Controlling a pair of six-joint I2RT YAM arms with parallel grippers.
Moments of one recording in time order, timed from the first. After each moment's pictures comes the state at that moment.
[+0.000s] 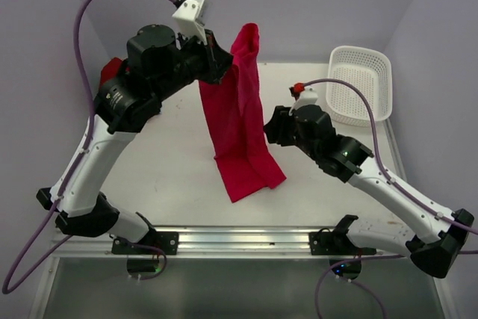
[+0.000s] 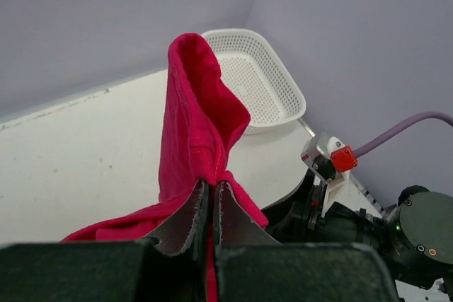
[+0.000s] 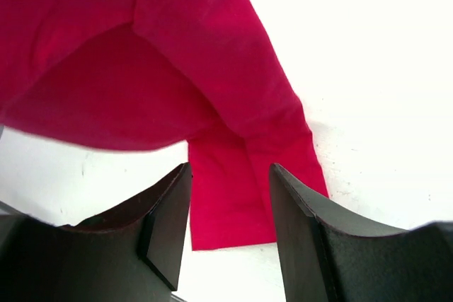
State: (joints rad) left arm -0.74 1.47 2.12 -0.77 -0.04 -0.31; right arm 0.79 1.08 1.11 -0.48 0.30 0.53
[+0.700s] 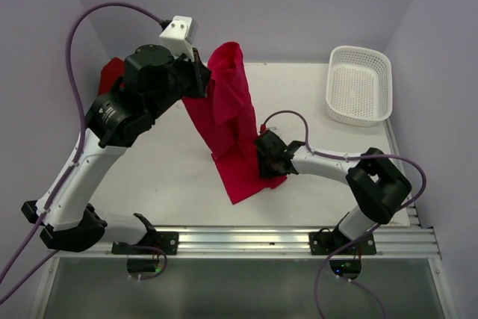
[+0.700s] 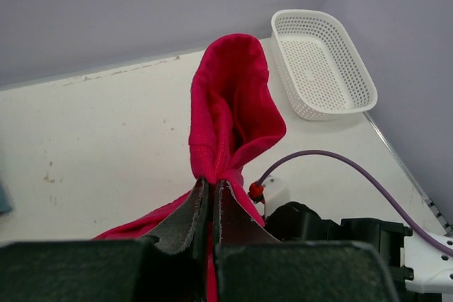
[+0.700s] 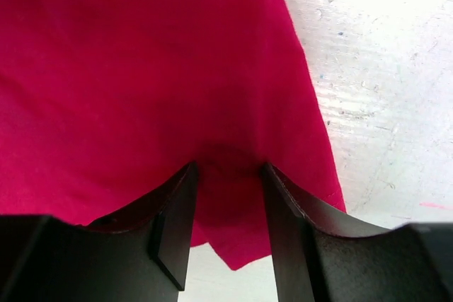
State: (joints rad) left arm -0.74 1.34 1.92 -0.83 -0.22 -0.30; right arm 0.79 1.60 0.89 -0.42 0.20 0.61
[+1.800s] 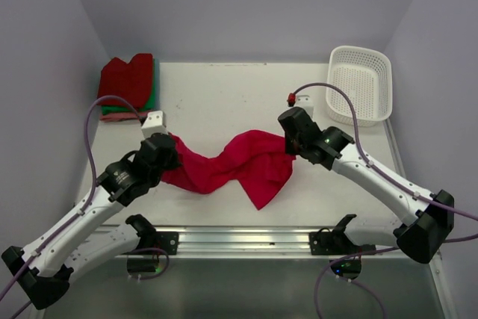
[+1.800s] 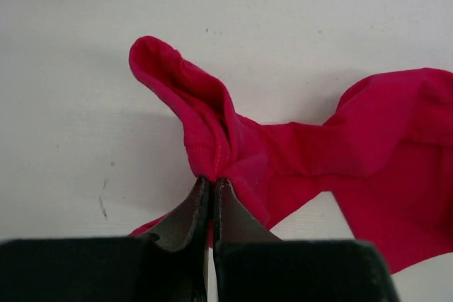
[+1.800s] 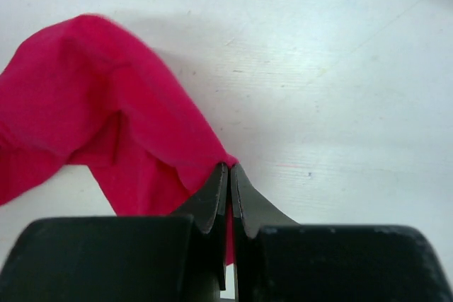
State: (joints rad) left arm -0.70 0.82 0.90 -0.77 -0.53 -0.62; right arm 0.75 1.24 1.10 -0.78 0.46 0.54
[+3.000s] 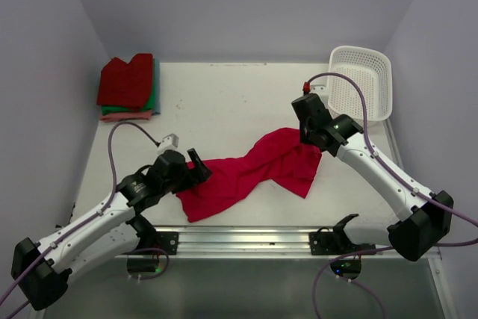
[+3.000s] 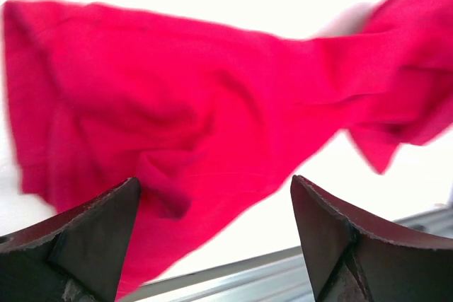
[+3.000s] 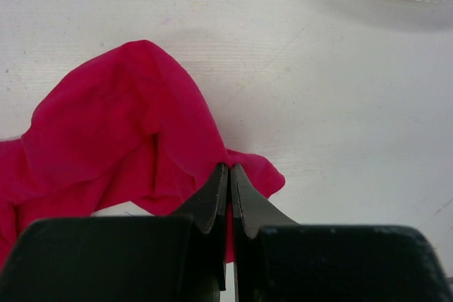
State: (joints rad) left arm -0.71 0.78 0.51 -0.54 -0.18 -1.01; right arm 0.57 1.27 1.20 -0.87 0.51 0.43
